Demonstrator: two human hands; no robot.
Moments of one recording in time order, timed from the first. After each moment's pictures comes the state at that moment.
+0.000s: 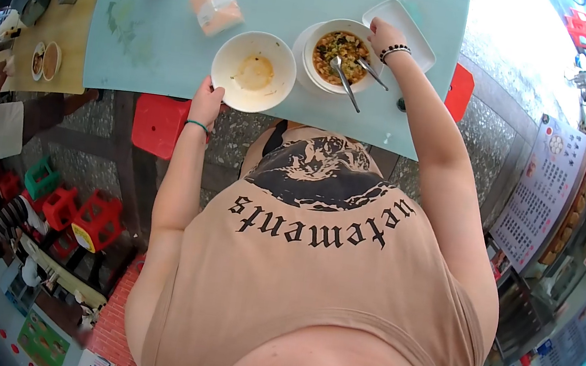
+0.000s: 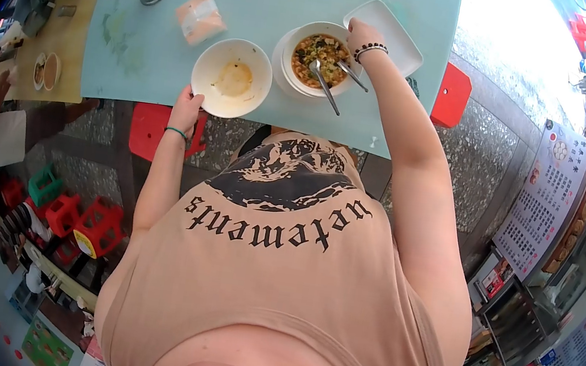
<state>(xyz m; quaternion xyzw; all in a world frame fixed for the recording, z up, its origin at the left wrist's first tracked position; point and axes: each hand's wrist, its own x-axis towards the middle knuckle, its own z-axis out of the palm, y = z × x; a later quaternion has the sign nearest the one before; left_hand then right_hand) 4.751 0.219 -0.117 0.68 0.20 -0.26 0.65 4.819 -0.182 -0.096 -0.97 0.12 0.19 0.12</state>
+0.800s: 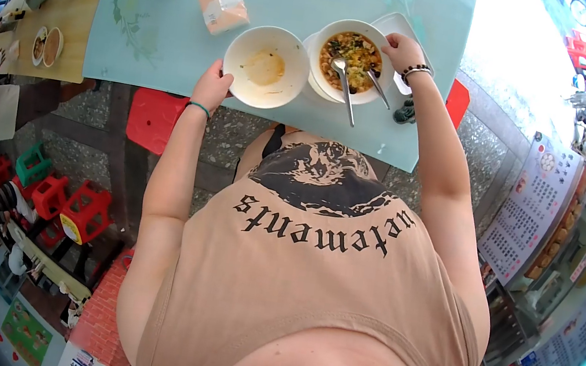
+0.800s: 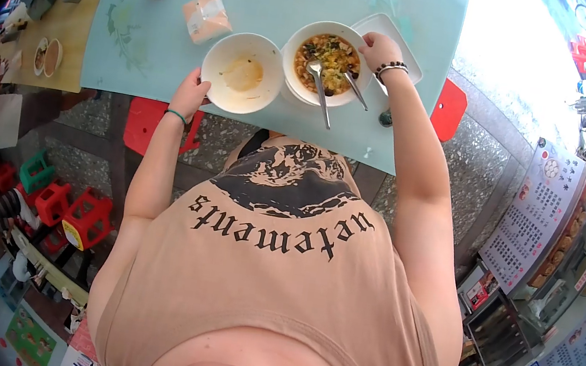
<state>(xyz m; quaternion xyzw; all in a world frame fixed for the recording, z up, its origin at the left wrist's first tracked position) 4.778 0.208 -0.098 0.69 0.17 -0.31 0.63 4.807 -0.195 -0.061 -0.95 0.13 0.17 0.23</state>
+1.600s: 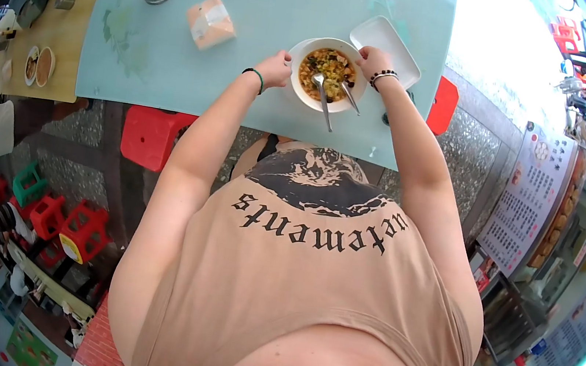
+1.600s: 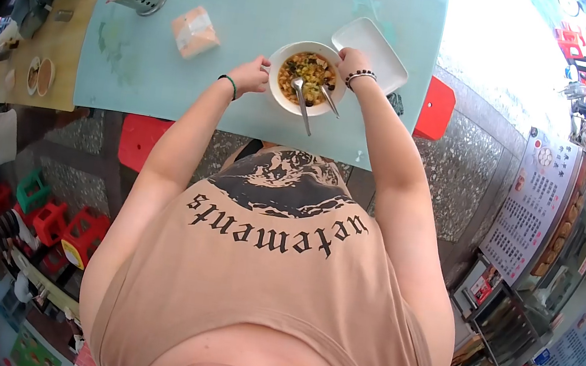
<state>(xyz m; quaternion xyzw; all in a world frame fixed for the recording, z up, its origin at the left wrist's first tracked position) 4.831 0.085 -0.148 0.75 -0.03 -0.48 0.45 4.796 -0.181 -0.111 -0.95 0.17 0.19 0.21</state>
